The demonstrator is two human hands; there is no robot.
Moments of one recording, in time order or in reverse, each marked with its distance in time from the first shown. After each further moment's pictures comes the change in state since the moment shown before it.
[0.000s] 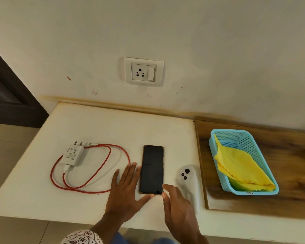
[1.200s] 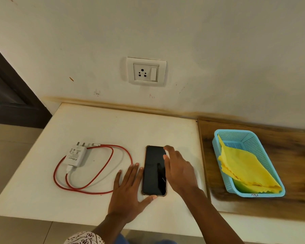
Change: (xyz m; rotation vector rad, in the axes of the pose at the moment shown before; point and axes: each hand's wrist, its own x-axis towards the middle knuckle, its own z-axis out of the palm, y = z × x) left_hand 0.001 -0.001 0.003 -0.020 0.033 0.011; right_hand 0.092 -0.008 -0.027 -0.140 0.303 -0.113
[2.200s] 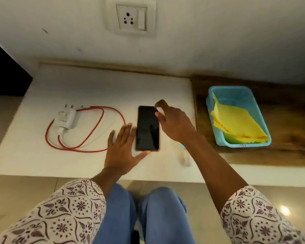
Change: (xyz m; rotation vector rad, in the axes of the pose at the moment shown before) left_hand -0.002 -0.003 0.005 0.061 0.045 0.028; right_hand 0.009 0.003 -0.027 0.033 -0.119 -0.140
